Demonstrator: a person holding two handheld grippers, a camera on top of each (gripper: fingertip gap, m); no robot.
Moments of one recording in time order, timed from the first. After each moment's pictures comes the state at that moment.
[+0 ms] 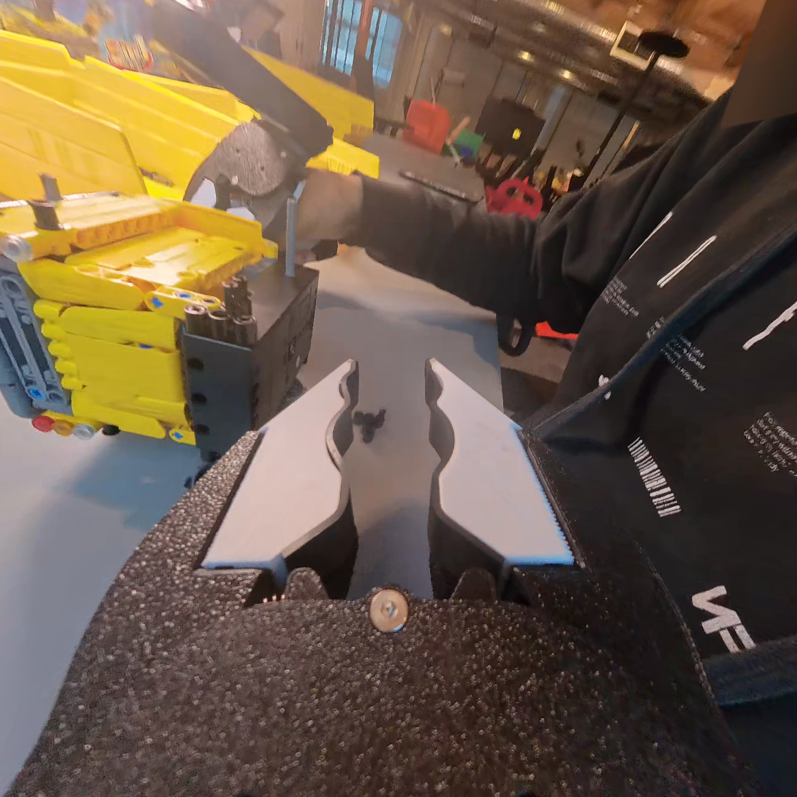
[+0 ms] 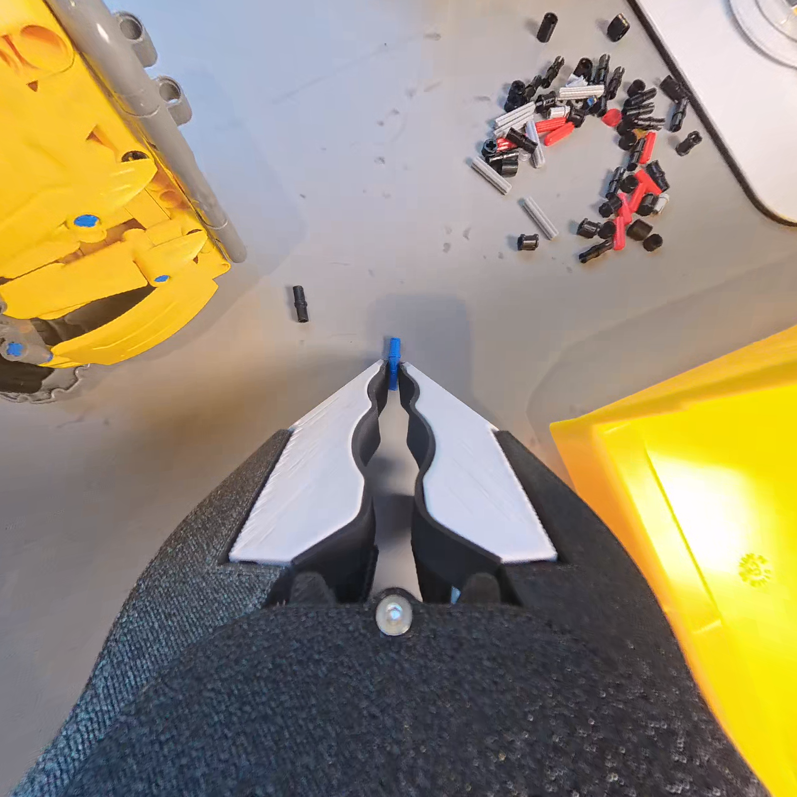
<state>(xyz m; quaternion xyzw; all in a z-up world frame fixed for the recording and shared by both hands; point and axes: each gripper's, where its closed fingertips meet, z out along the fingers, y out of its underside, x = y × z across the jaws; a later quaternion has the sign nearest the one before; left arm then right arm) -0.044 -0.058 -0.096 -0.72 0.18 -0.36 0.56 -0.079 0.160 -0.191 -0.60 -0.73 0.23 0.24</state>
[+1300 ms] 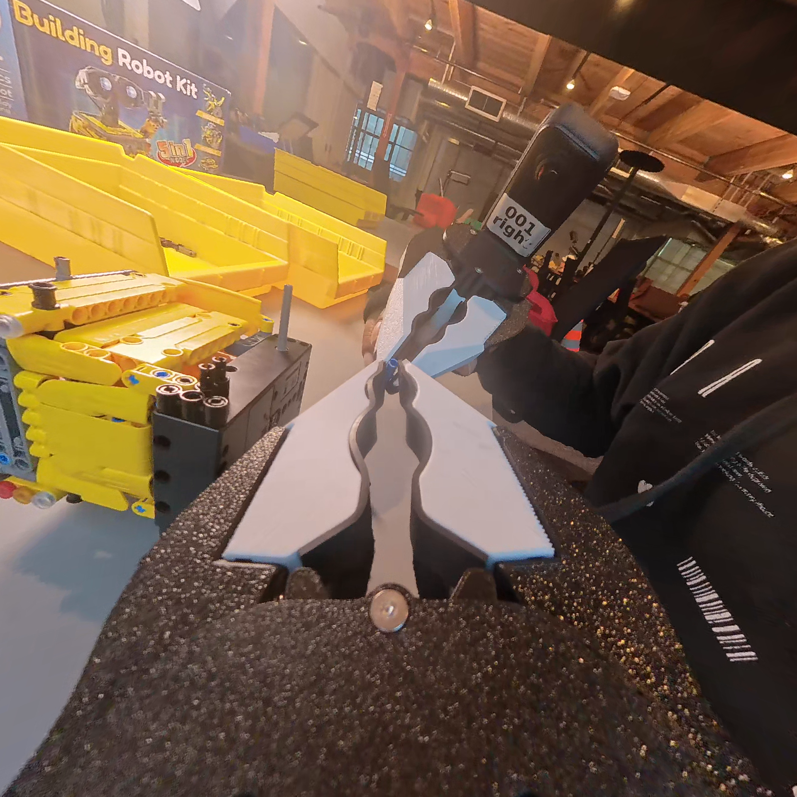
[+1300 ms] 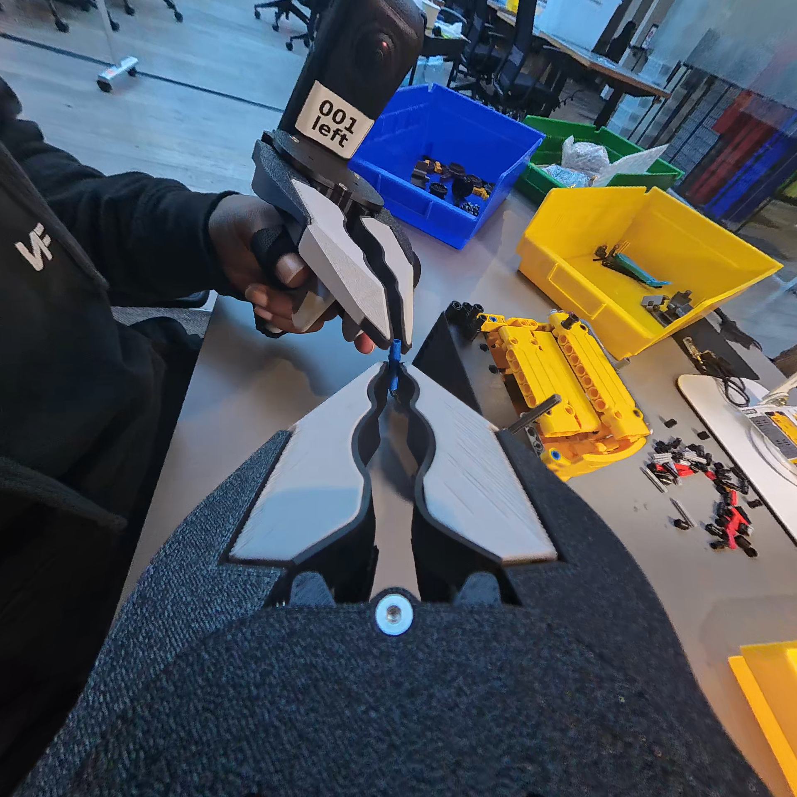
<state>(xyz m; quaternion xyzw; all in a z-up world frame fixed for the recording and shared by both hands) -0.030 -0.041 -0.065 -0.69 0.13 -0.37 0.61 -0.039 -0.041 -0.077 -0.36 -0.74 0.43 0.38</state>
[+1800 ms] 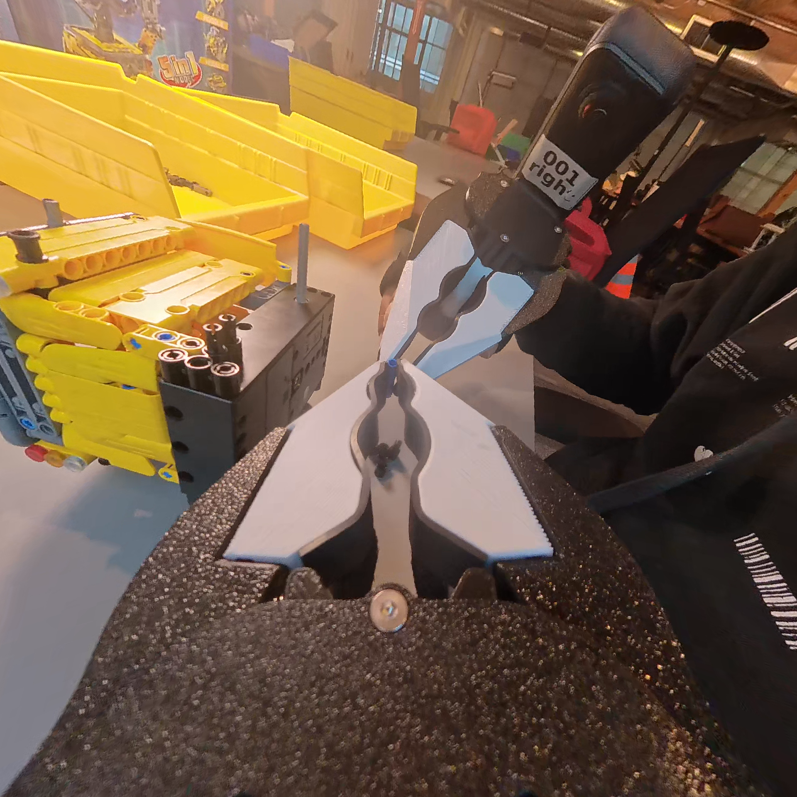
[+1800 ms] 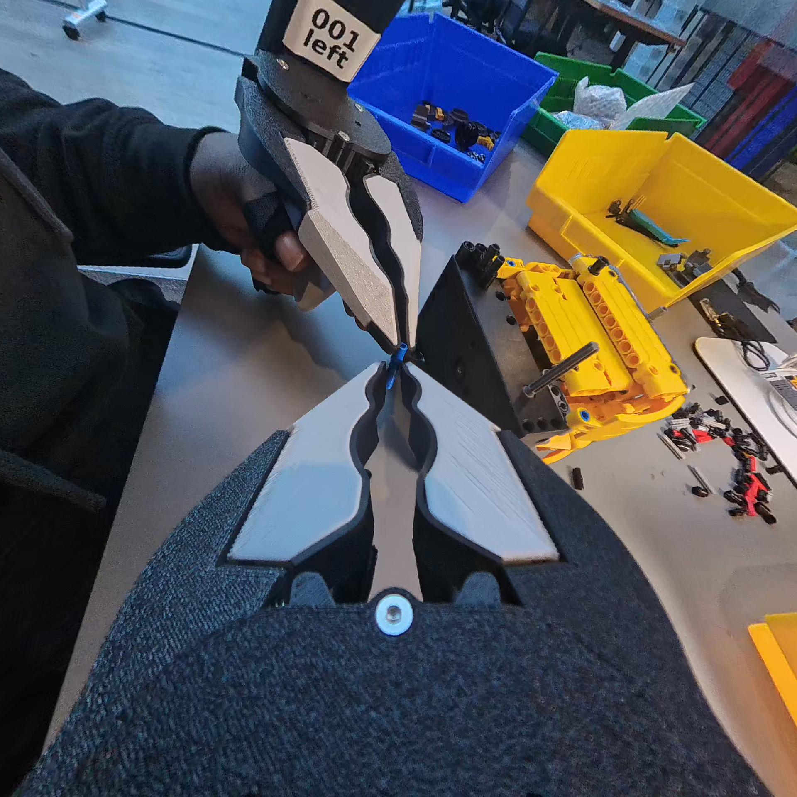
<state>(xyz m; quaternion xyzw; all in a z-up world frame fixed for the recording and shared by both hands) -0.029 -0.033 -0.097 -0.74 0.16 -0.31 0.57 -0.038 -0.035 -0.109 -0.37 -0.75 0.40 0.37</state>
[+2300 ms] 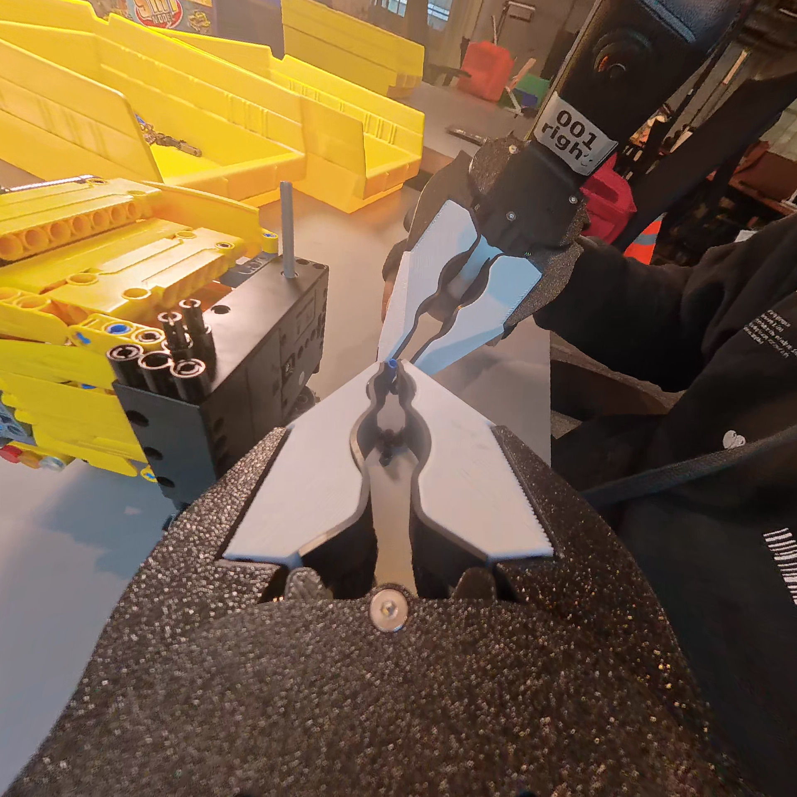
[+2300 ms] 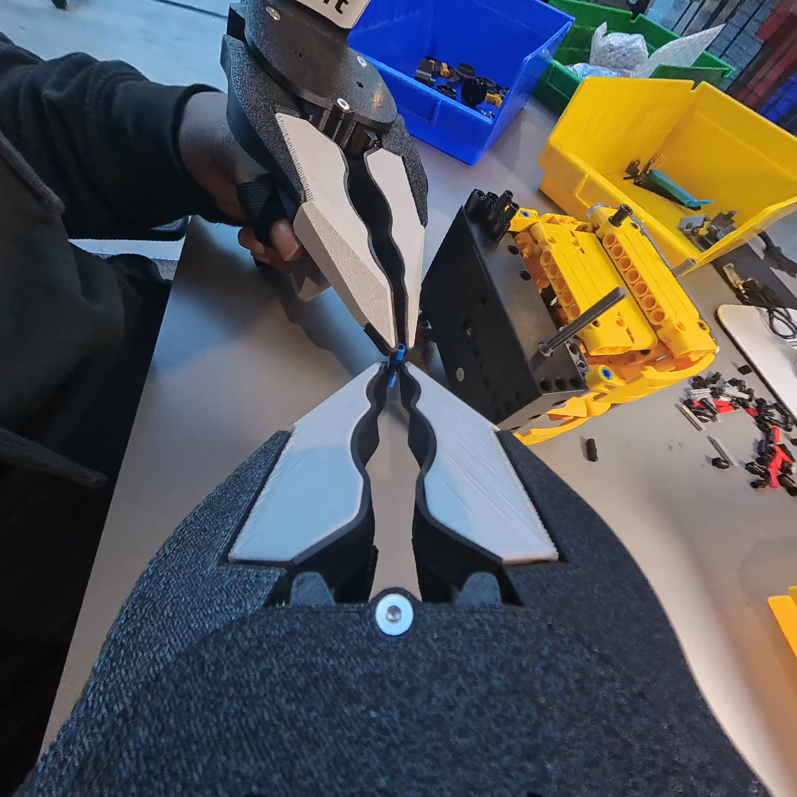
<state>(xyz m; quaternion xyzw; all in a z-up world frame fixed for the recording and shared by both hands) -0.021 -0.027 -0.114 -0.77 0.17 -0.29 0.54 -0.032 -0.029 -0.126 -0.39 -0.76 0.39 0.35</state>
